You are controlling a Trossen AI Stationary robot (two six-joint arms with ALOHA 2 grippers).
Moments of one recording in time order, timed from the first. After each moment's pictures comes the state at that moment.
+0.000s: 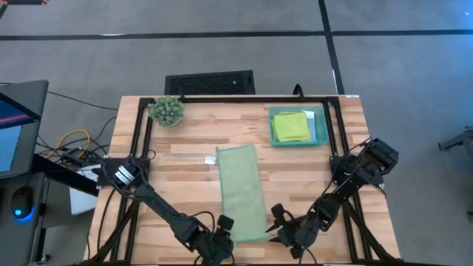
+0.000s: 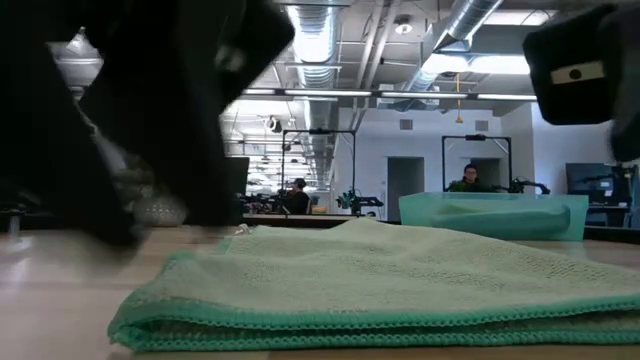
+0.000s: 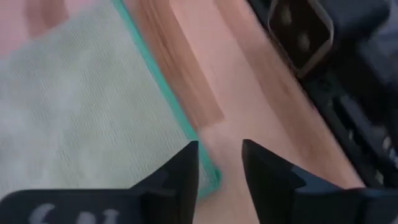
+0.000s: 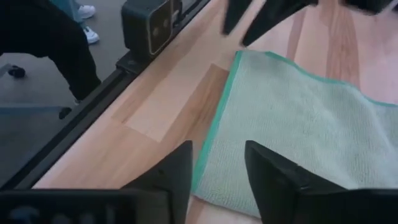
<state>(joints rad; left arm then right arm) -0.70 2.09 1.42 -0.28 -0.30 -0.16 0.83 1.78 0.78 0.32 0.39 0.05</state>
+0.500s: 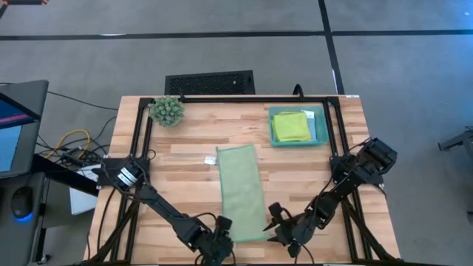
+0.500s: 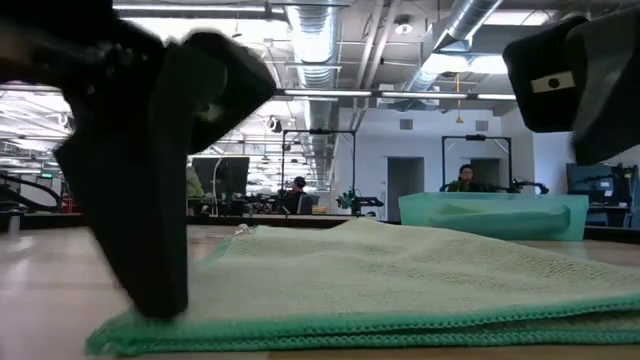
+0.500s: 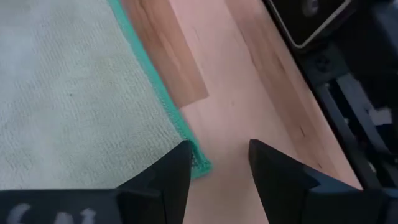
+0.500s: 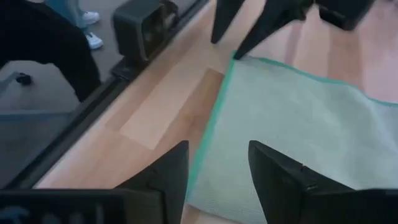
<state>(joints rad) -0.69 2.14 1.42 -0.31 -0.21 -0.25 0.79 1.79 0.78 0.35 0.34 0.05</state>
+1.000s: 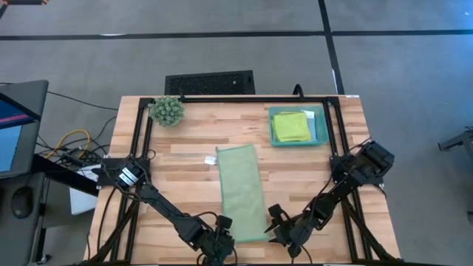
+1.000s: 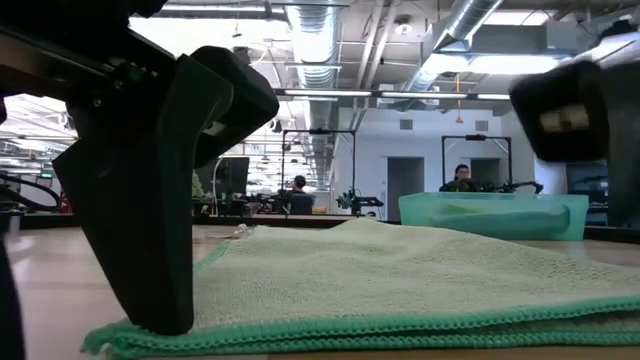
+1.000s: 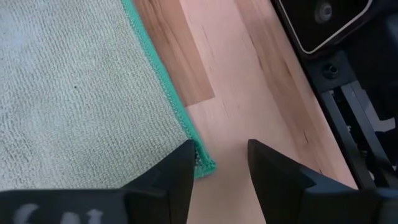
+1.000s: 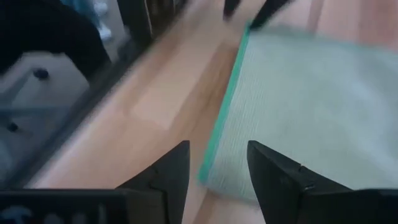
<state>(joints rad) -0.67 2.16 1.42 -0.34 -0.19 -0.31 0.79 1.83 0.78 0.33 0.29 0.13</state>
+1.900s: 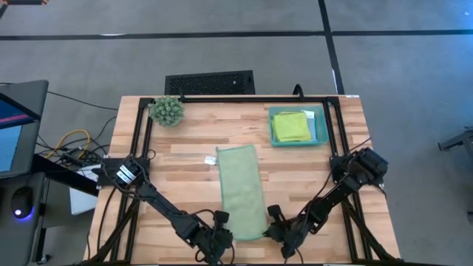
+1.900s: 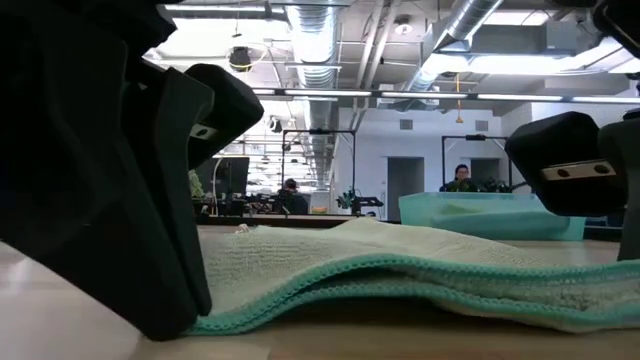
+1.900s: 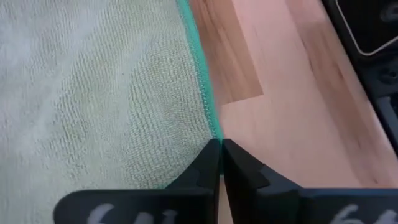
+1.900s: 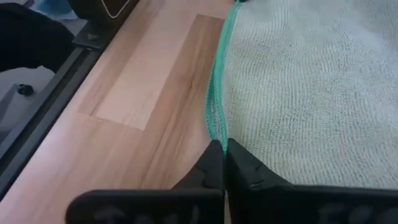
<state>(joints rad) -0.67 2.14 1.33 -0.28 -0.31 -0.36 0.78 1.94 0.83 0.30 0.33 0.31</state>
